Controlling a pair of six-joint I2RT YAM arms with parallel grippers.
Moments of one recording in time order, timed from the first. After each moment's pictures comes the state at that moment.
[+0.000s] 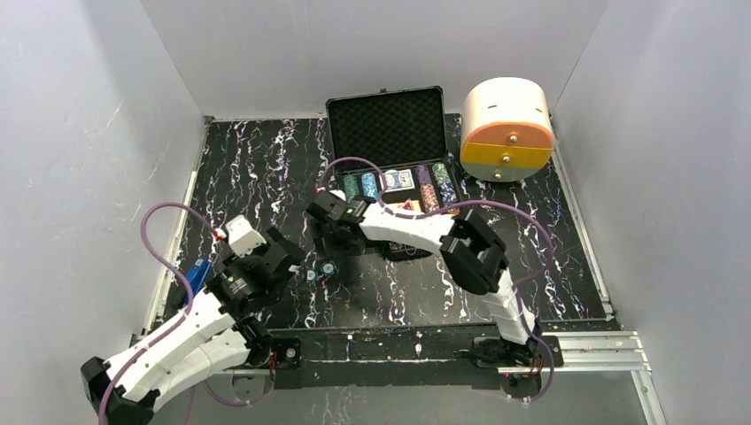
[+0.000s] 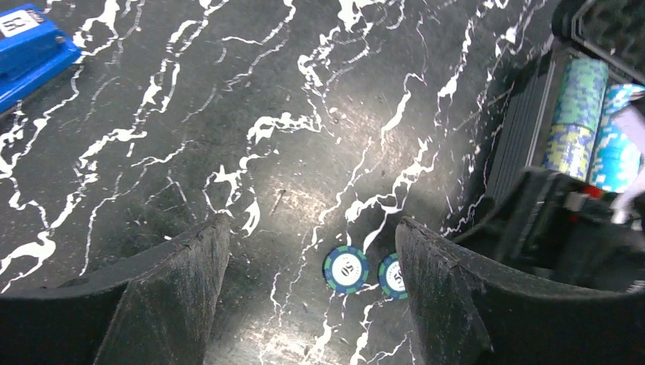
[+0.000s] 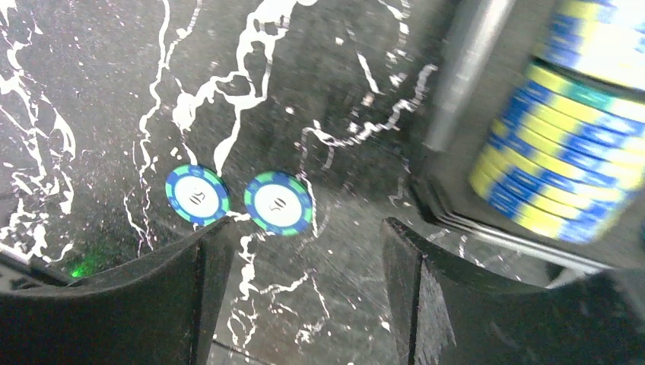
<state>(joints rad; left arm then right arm) -0.81 0.73 0.64 -0.93 -0.91 -1.16 1.08 2.12 1.71 -0.71 0.05 0.72</state>
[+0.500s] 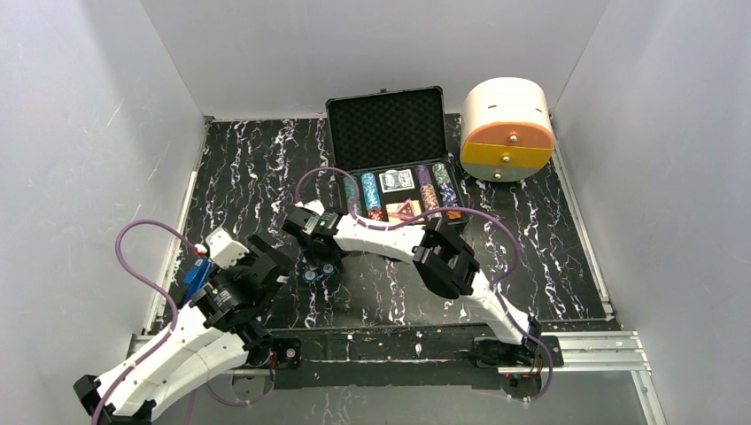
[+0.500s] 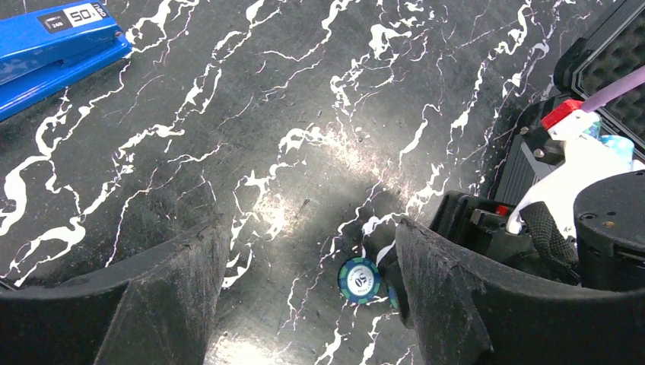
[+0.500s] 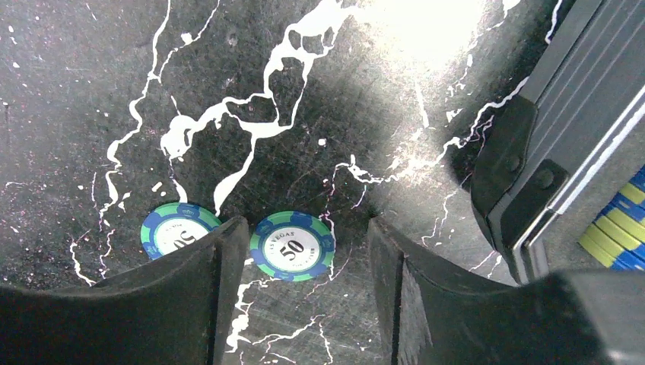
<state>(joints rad) -0.81 0.57 0.63 -1.10 -0.98 -1.31 1.18 2.36 2.03 -0.88 0.23 0.64</state>
